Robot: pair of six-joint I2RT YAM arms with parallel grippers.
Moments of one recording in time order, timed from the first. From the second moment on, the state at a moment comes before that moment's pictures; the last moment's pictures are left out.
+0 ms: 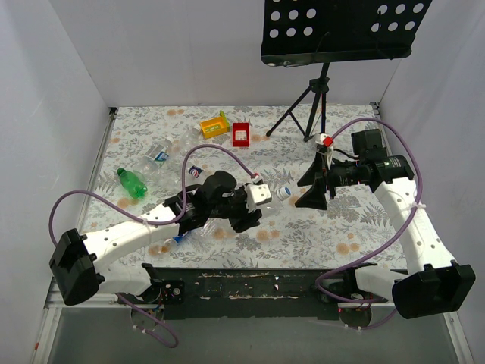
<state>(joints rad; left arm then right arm) -0.95 1.23 0.92 -0.28 0.30 0.23 0.20 1.16 1.19 -1.02 -1.14 -0.61</state>
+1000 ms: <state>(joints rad) -0.99 1.25 0.92 -0.27 0.22 0.25 0.16 1.19 1.19 -1.02 -1.19 -0.55</state>
